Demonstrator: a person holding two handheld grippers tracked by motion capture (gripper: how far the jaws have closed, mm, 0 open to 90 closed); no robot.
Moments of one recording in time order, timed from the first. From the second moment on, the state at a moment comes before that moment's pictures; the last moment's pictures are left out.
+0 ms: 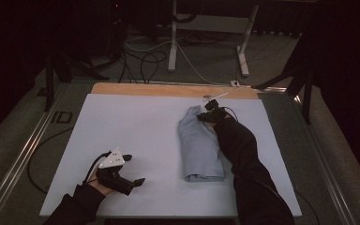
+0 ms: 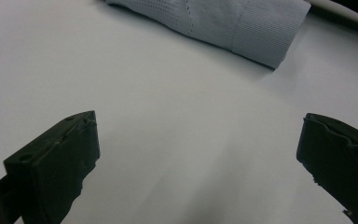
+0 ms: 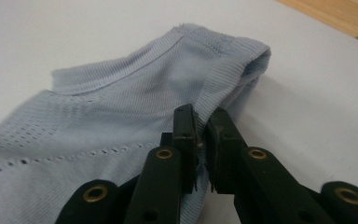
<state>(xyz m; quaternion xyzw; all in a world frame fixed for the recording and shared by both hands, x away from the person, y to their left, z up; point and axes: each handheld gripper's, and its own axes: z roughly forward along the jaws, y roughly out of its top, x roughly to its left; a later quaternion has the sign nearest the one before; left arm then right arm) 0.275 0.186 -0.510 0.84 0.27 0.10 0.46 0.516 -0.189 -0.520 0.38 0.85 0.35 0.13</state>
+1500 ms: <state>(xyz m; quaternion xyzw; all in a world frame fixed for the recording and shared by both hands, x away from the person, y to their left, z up) 0.274 0.191 -0.505 0.84 0.26 0.10 0.46 0.414 -0.193 -0.446 0.29 0.85 0.43 0.11</state>
